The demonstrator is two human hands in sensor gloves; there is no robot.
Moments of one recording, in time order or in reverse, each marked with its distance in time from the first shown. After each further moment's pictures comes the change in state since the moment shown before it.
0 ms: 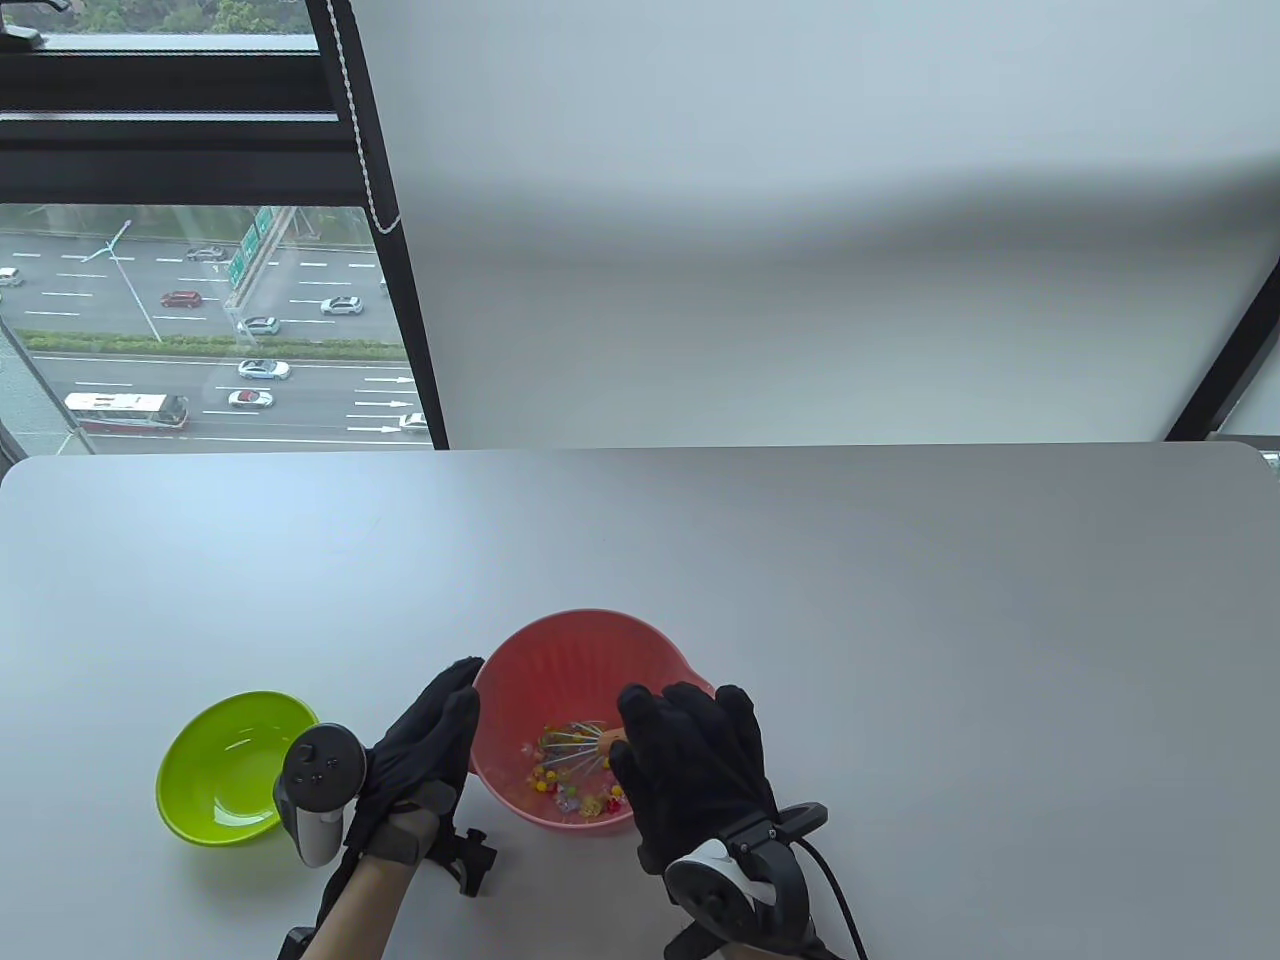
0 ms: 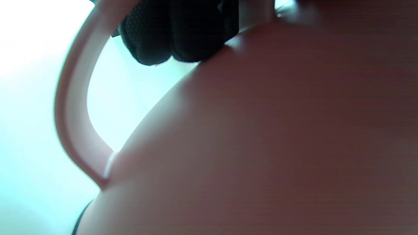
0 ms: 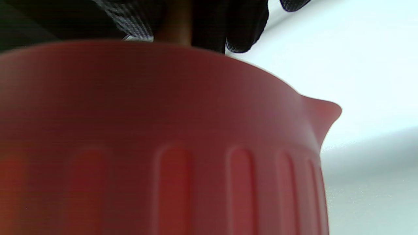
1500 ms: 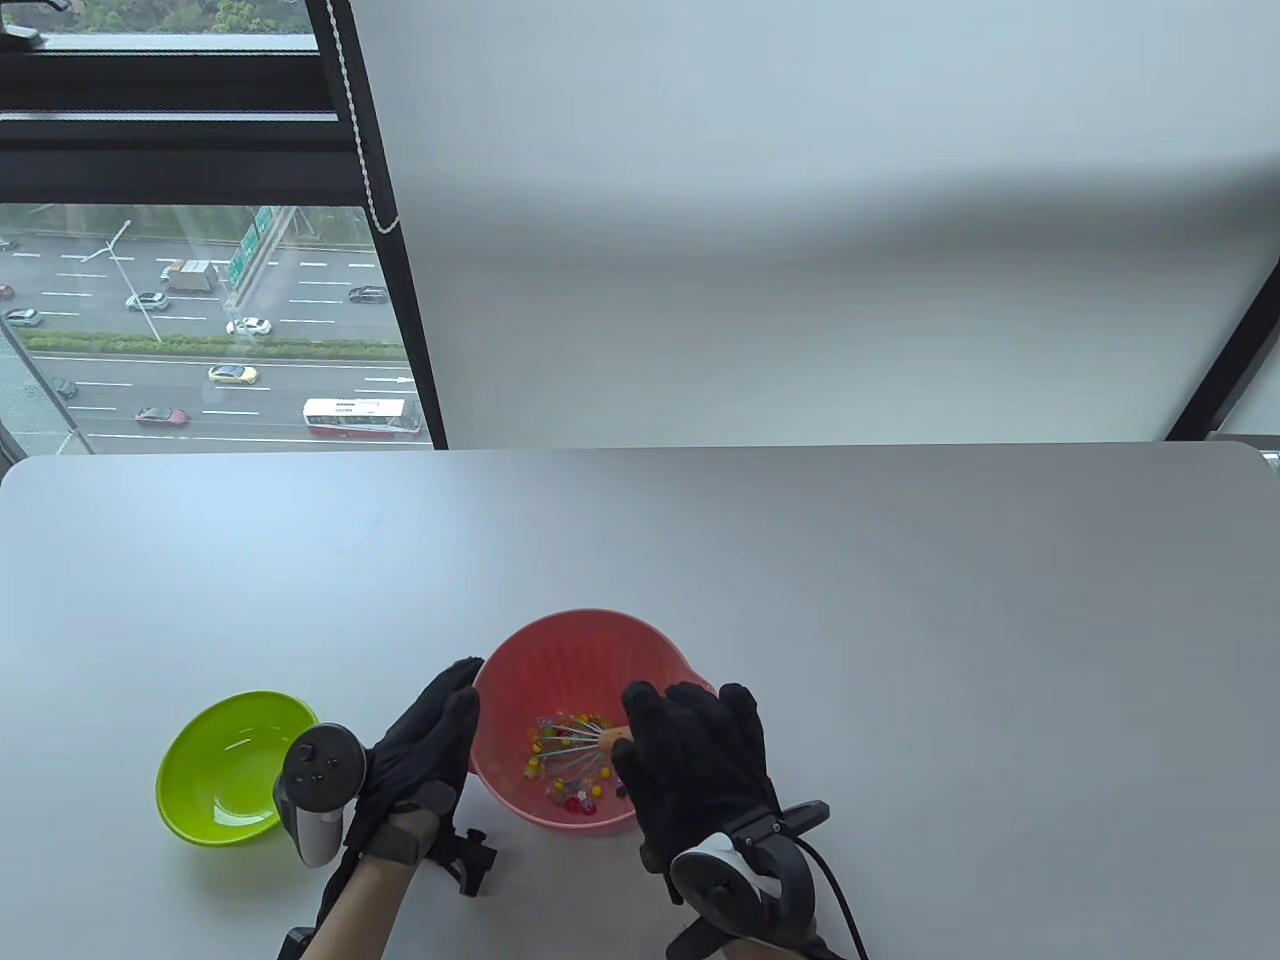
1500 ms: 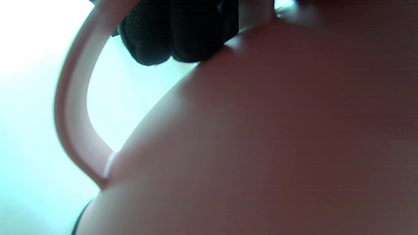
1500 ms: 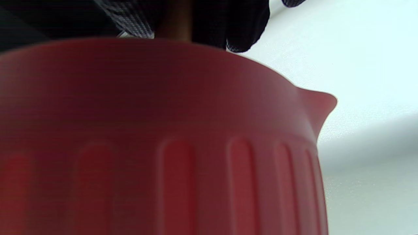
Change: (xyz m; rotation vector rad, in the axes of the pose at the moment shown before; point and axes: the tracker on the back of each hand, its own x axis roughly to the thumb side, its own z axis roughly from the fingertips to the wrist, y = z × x) left_hand 0.000 0.000 0.001 0.000 0.000 0.003; right_hand -0.003 0.003 0.000 0.021 0.021 -0.022
